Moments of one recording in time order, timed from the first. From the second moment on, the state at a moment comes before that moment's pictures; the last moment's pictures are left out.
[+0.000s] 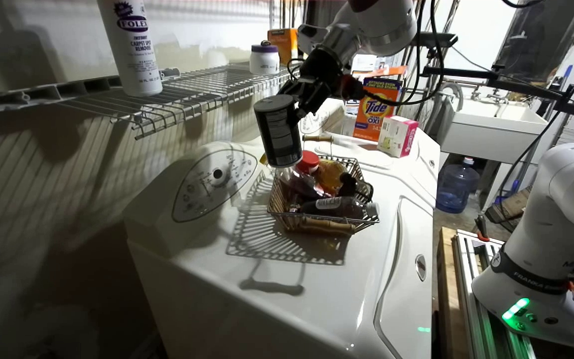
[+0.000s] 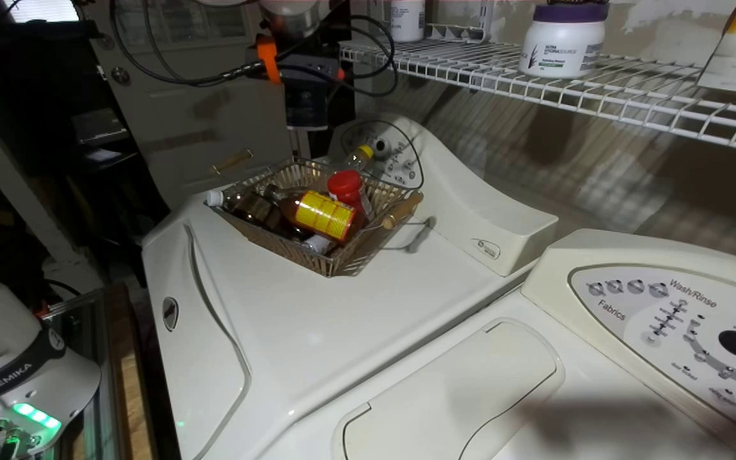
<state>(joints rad) -0.02 -0.15 -0.02 -2.15 0.89 2.18 -1.41</state>
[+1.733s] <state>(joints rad) -0.03 -0.02 -0.07 -2.29 1.11 2.18 -1.78</state>
